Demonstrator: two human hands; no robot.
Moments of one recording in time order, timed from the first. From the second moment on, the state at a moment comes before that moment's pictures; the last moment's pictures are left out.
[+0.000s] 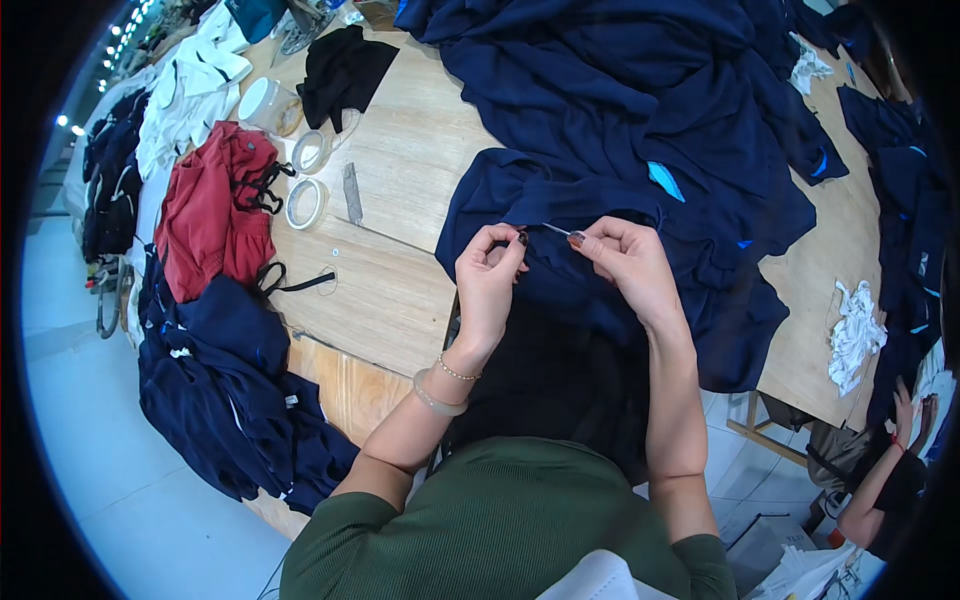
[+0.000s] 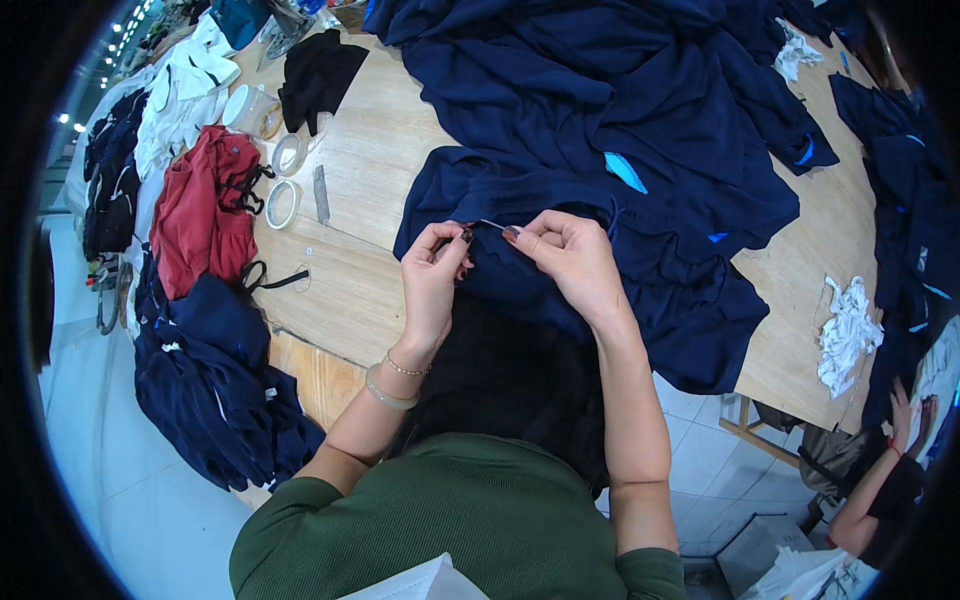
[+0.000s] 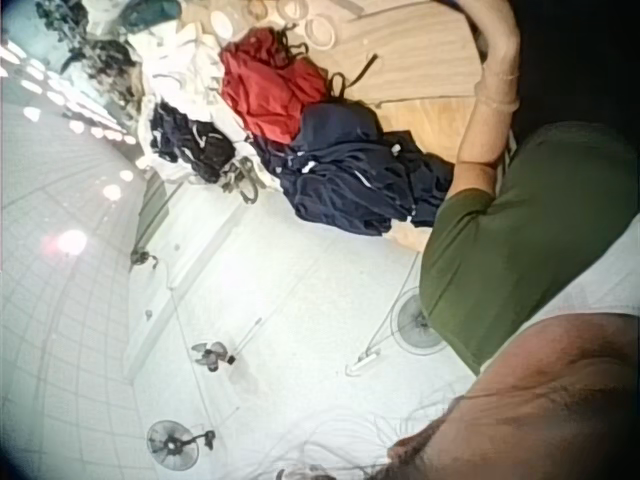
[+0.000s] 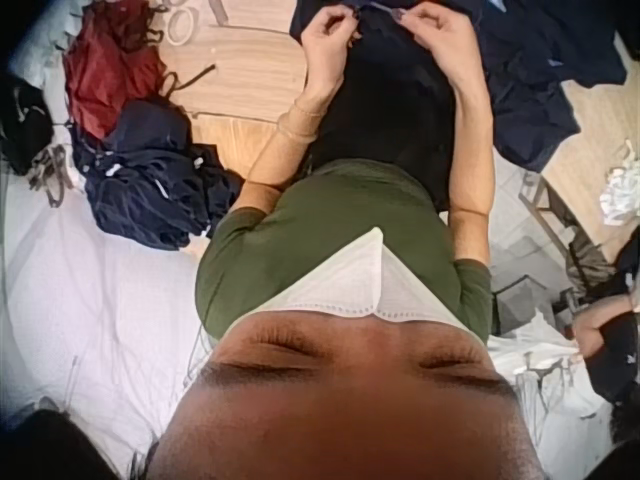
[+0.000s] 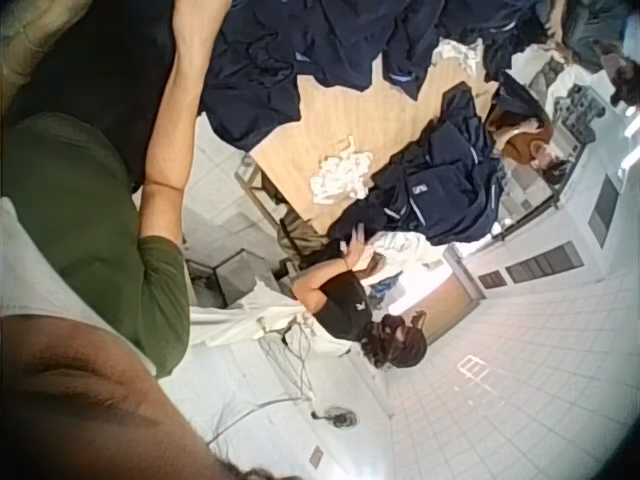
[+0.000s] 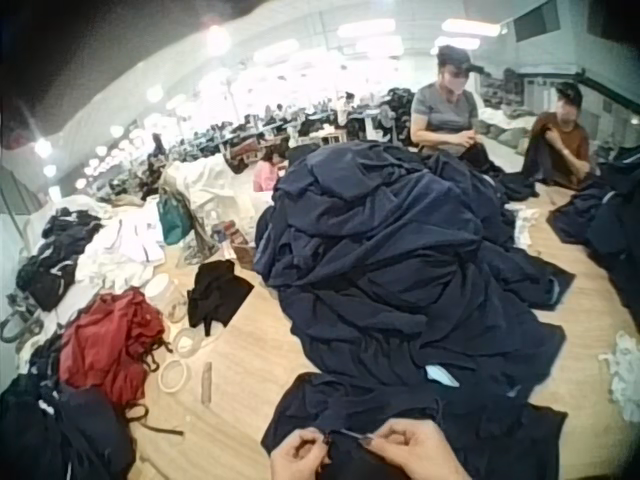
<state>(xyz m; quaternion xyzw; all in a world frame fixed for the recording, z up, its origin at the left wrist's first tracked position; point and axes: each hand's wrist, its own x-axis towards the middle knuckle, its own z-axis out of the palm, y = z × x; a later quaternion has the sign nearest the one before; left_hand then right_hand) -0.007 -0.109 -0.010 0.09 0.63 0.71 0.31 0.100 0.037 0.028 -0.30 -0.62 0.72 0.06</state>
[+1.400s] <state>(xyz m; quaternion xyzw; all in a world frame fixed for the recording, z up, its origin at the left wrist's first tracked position) -0.015 -0.121 -0.011 0.18 0.66 0.67 0.27 0.067 0.033 0.027 -0.33 -0.77 0.55 0.05</state>
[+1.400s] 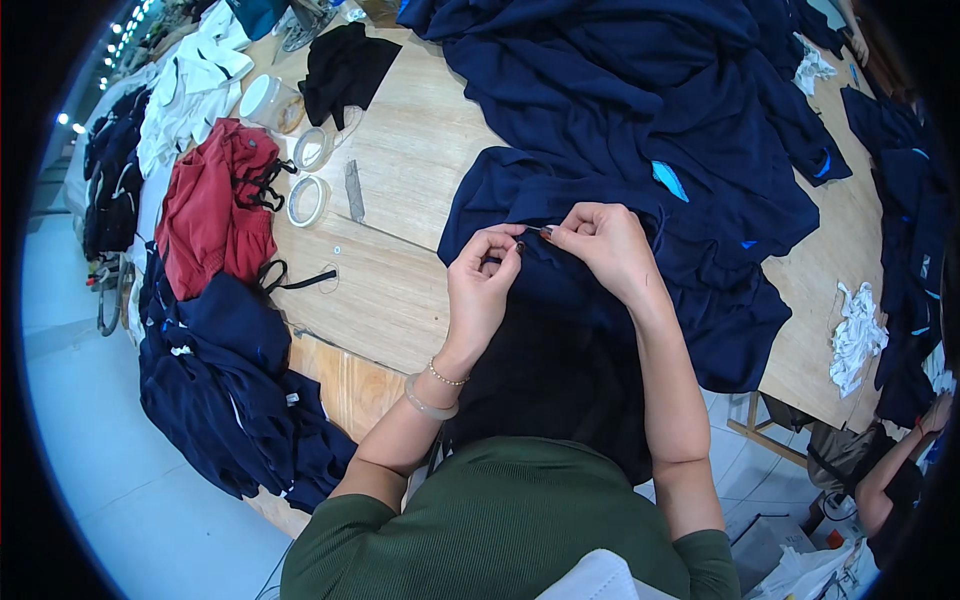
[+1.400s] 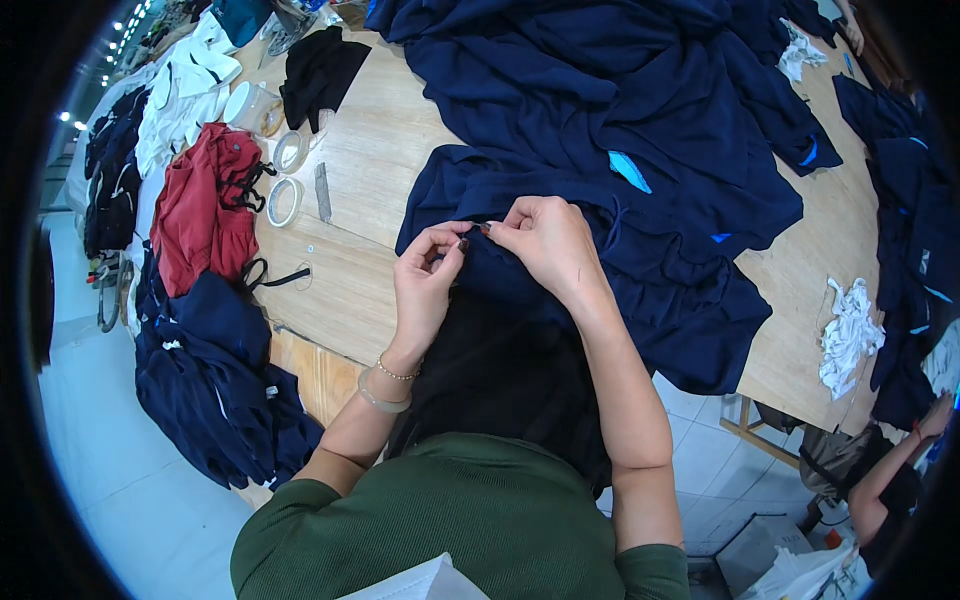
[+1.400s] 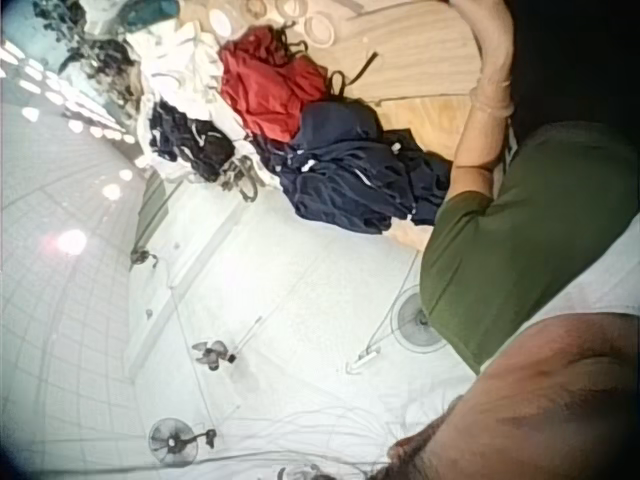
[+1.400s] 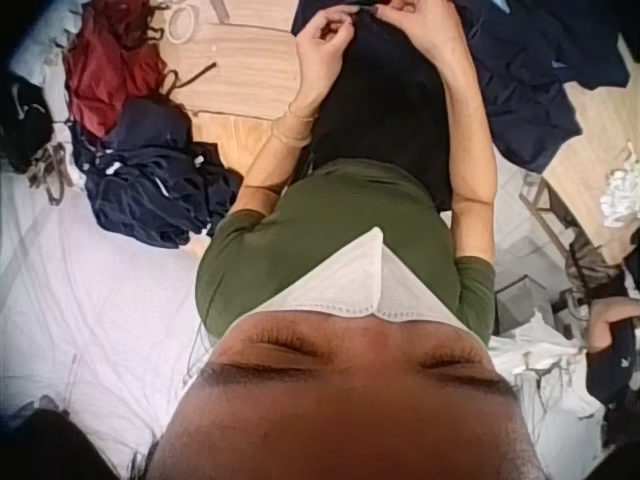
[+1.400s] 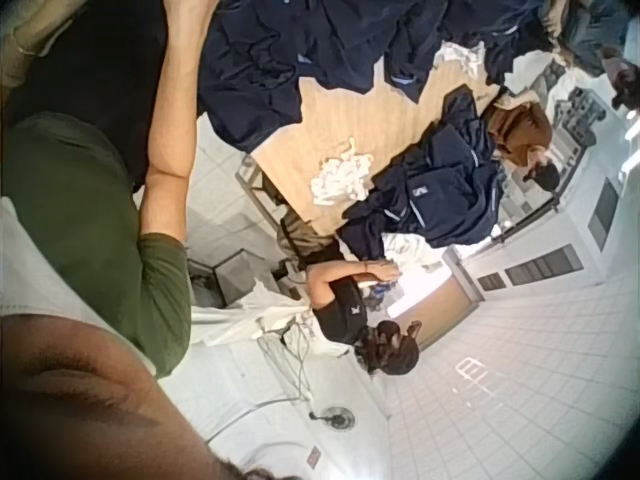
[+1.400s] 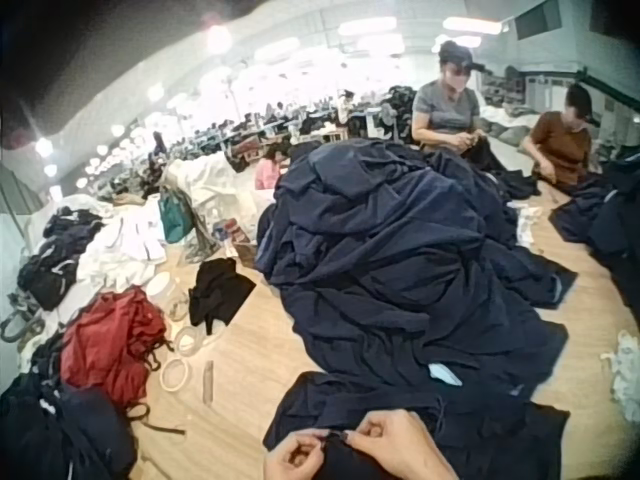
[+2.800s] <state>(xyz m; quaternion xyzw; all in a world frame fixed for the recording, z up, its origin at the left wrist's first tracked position) -0.040 -0.202 0.032 0.39 0.66 0.22 0.60 0.149 0.078 0.065 -0.37 -0.61 0.66 0.23</state>
